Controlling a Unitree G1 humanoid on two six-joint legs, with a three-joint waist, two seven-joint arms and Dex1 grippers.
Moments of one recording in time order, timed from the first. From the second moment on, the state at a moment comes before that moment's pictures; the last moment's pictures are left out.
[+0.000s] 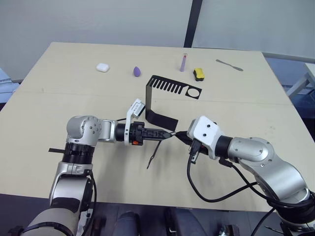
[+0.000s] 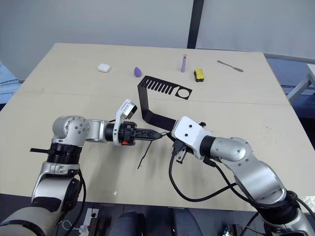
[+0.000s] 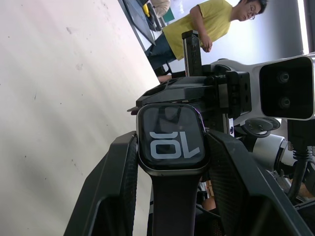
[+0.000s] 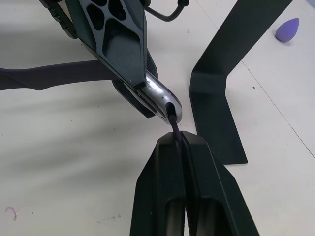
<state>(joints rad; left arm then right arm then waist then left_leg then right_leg) -0.81 0.39 0.01 0.22 -0.76 1.45 -0.96 -0.41 -0.70 0.22 -0.73 0.25 0.88 0.62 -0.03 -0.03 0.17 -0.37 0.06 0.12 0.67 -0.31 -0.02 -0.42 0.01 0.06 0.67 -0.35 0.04</state>
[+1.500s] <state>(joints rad) -0.81 0.40 0.00 0.24 -0.76 1.43 -0.98 -0.41 -0.70 0.22 -0.73 0.25 0.88 0.62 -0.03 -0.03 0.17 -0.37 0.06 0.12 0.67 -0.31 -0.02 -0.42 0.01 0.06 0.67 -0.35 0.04</state>
